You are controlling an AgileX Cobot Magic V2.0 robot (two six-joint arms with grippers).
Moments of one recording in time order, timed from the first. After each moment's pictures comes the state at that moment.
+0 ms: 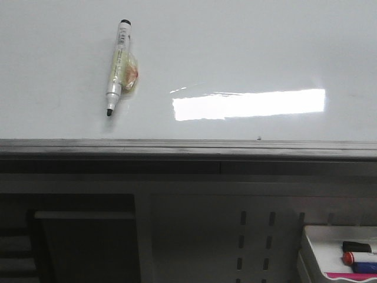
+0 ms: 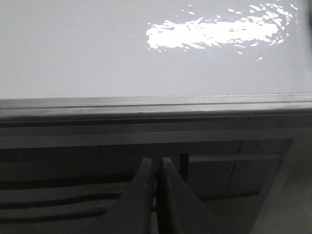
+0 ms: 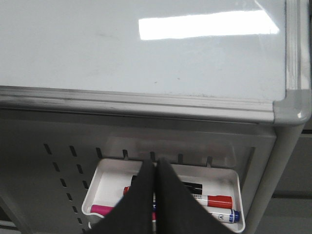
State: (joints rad) left arm -0.06 -0.01 0.00 -0.22 0.35 0.19; right arm 0.13 -0.01 0.01 -0.16 0.34 0.14
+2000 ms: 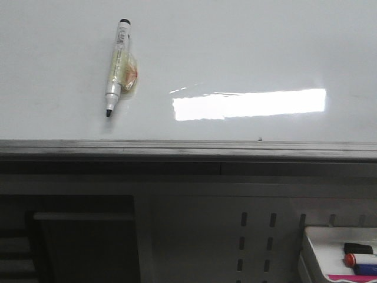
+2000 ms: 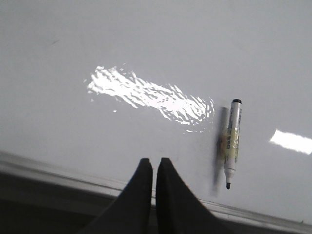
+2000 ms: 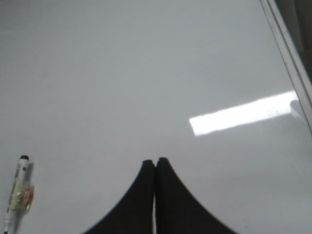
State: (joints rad) left arm -0.06 0.07 -0.15 -0.82 0.29 0.41; right arm 0.13 0.03 -0.25 0.12 0.20 0.14
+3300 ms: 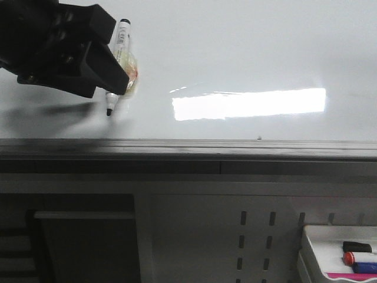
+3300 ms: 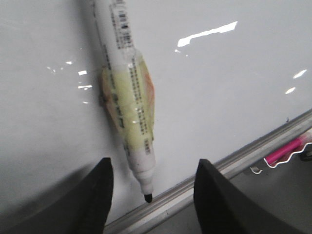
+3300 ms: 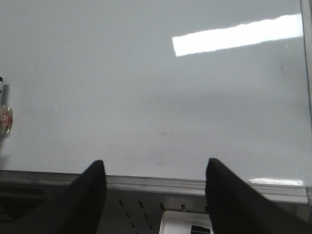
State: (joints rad) left arm -0.53 1.35 -0.81 -0.77 0.27 0.59; right arm 0.13 0.24 -0.47 0.11 0.54 0.04
